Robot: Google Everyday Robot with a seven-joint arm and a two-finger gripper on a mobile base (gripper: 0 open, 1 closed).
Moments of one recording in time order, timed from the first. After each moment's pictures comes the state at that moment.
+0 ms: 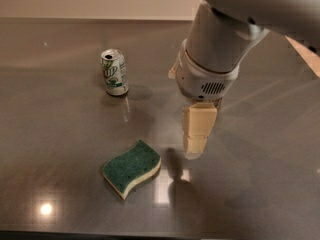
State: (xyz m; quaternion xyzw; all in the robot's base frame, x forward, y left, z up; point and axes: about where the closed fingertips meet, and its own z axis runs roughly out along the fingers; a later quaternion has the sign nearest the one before) arm 0.432 -0.046 0.918 -0.75 0.65 0.01 0.13
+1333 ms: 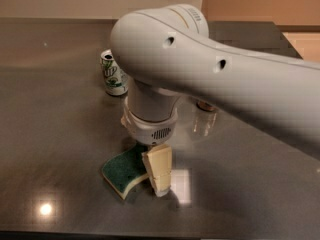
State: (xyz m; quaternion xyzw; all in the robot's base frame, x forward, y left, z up) arm 0.395 0.035 0.831 -0.85 0.52 0.04 0.07
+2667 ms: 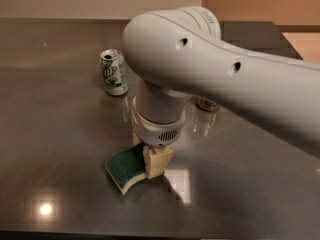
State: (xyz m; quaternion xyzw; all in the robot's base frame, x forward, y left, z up) arm 0.392 0.023 0.833 -0.84 0.54 0.04 0.08
